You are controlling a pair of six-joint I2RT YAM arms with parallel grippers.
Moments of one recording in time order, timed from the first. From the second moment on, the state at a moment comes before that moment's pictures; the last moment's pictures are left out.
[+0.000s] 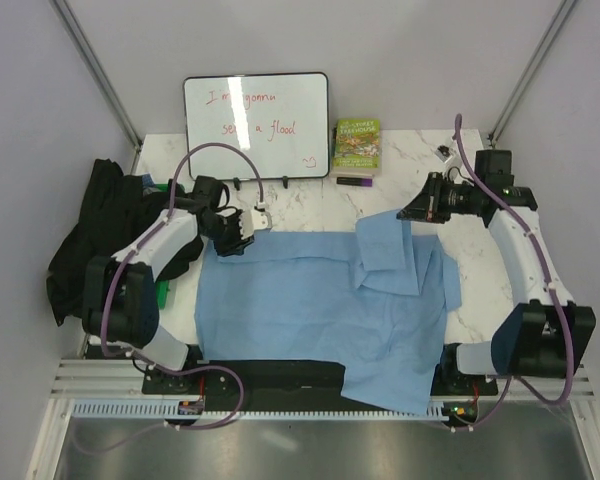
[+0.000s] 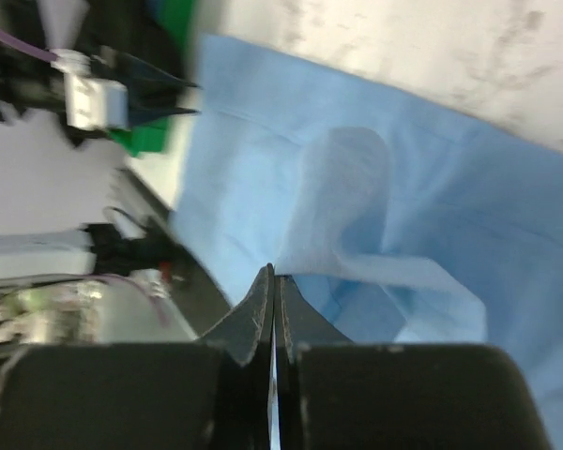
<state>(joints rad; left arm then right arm) -0.21 1.52 1.07 -0.73 0.47 1.17 -0.10 1.31 1.18 -0.68 -0.97 0.24</state>
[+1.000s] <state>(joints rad) -0.23 2.03 1.46 -0.75 0.34 0.60 -0.01 2.15 1.71 -0.88 -0.28 -0.28</state>
